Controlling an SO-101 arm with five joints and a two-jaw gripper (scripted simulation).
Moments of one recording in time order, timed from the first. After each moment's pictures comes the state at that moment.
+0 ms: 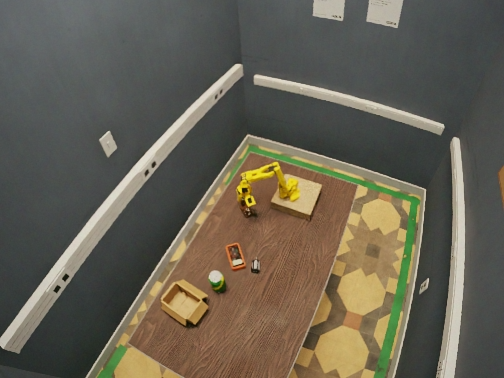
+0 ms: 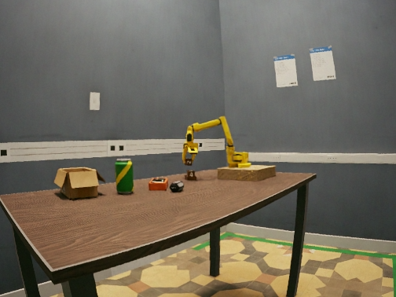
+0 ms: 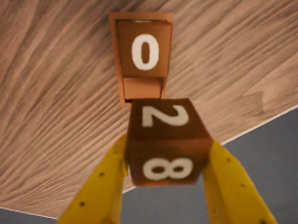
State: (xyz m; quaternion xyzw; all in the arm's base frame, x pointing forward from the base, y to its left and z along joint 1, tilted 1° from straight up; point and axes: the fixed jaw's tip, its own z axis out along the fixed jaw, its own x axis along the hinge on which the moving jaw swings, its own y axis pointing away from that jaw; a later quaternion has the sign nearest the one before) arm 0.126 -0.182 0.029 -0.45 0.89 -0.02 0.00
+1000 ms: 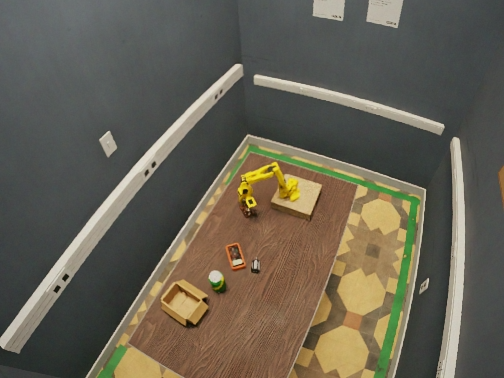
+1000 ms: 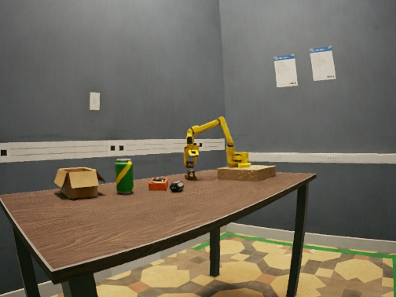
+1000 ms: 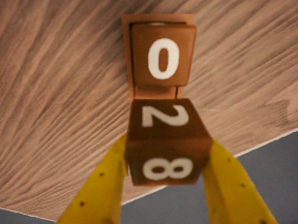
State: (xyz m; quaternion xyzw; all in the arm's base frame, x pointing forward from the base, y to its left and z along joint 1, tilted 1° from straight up) arm 0.120 -0.177 0.016 -0.44 0.90 0.00 0.00
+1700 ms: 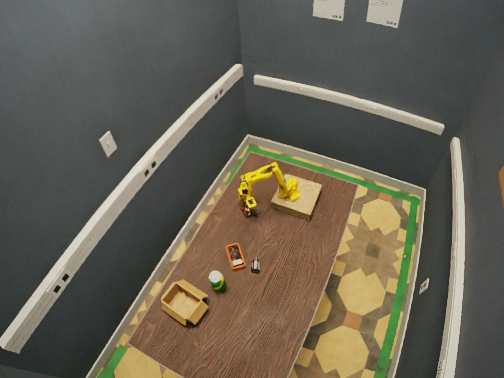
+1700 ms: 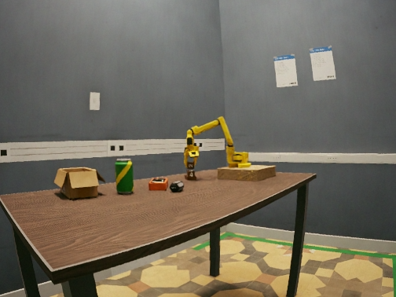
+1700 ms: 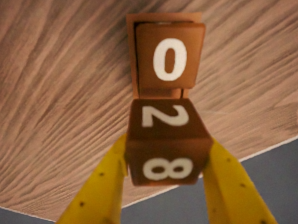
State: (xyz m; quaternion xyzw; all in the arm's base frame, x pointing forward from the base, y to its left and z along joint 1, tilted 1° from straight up) arm 0.118 -0.176 0.012 -0.44 0.90 0.01 0.00
